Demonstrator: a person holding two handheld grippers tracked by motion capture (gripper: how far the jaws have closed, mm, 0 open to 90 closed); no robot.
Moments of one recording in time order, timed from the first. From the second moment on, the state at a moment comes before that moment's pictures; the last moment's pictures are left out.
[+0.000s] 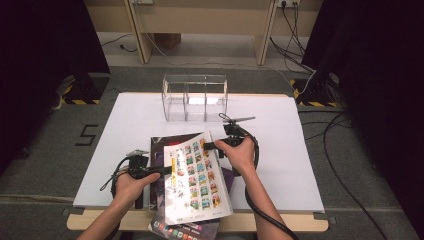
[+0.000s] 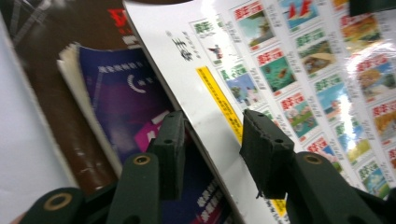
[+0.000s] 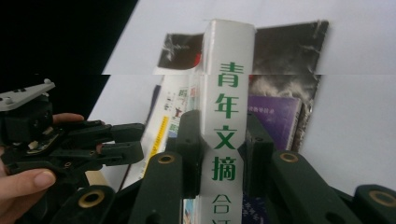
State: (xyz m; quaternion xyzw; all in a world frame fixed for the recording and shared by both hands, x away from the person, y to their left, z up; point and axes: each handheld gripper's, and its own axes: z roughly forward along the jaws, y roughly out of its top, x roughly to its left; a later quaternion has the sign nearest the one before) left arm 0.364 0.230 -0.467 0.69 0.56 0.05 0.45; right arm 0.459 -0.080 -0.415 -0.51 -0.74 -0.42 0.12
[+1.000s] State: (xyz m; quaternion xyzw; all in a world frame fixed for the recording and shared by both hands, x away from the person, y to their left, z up) left arm 0.355 0.246 -0.461 0.68 0.55 0.09 0.47; right arm 0.451 -0.090 -0.314 -0.50 -0.72 -0.47 -0.08
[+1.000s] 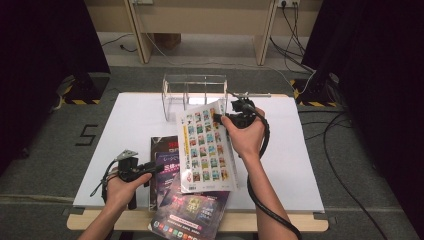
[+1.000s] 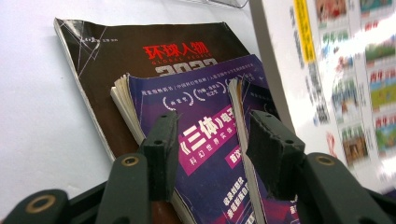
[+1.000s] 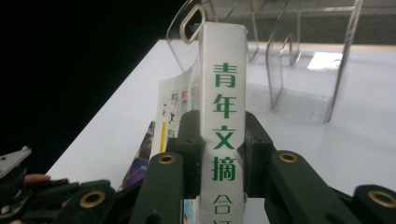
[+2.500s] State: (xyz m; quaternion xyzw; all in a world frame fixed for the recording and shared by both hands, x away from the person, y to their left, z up) left arm 0.355 0.247 -0.469 0.68 0.56 0.07 0.47; right arm 0.518 -0.073 -0.266 -0.57 -0.64 -0.44 -0.25
